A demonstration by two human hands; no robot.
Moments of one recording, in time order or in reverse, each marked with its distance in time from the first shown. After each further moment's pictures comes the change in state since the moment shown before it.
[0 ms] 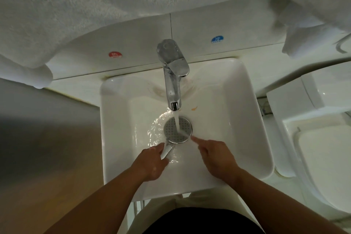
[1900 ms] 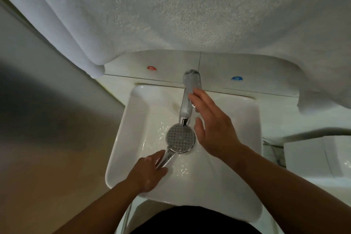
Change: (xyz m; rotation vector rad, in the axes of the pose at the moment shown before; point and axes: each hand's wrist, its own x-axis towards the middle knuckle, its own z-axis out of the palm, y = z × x) left_hand -0.047 0.025 0.011 -0.251 0.364 -0.049; right_hand 0.055 -0.101 -0.135 -0.066 0.379 -0.728
